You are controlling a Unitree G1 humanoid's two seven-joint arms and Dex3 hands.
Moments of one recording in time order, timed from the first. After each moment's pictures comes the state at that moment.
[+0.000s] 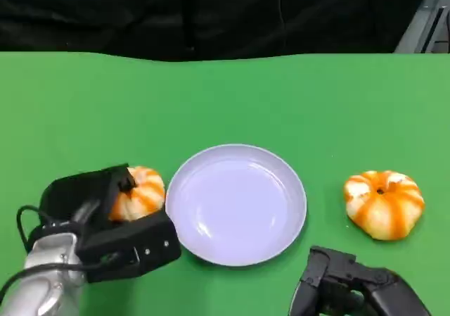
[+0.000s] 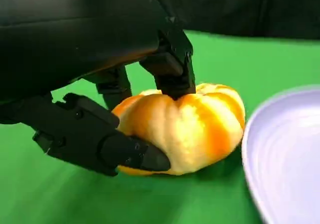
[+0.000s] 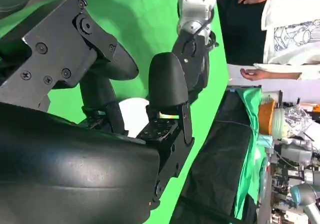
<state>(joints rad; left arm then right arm) -0.31 0.27 -0.31 0.48 0.79 0.10 0.27 0.53 -0.14 0.34 -0.74 -0.04 0.13 0.14</state>
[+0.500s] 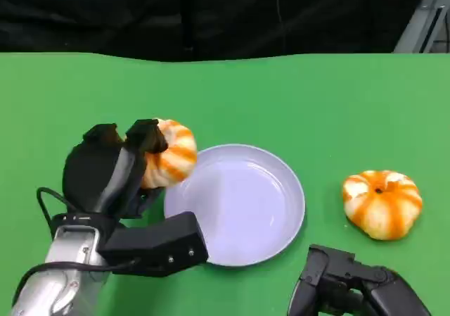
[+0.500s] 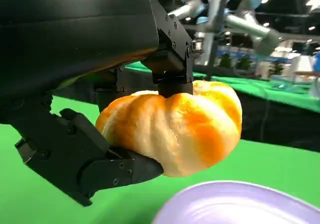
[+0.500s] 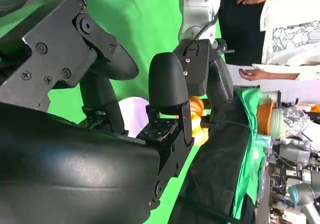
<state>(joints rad) -0.31 0.26 -0.36 0.34 0.82 -0.05 0.48 0.53 -0.13 0.34 -0.73 -0.04 0.13 0.14</state>
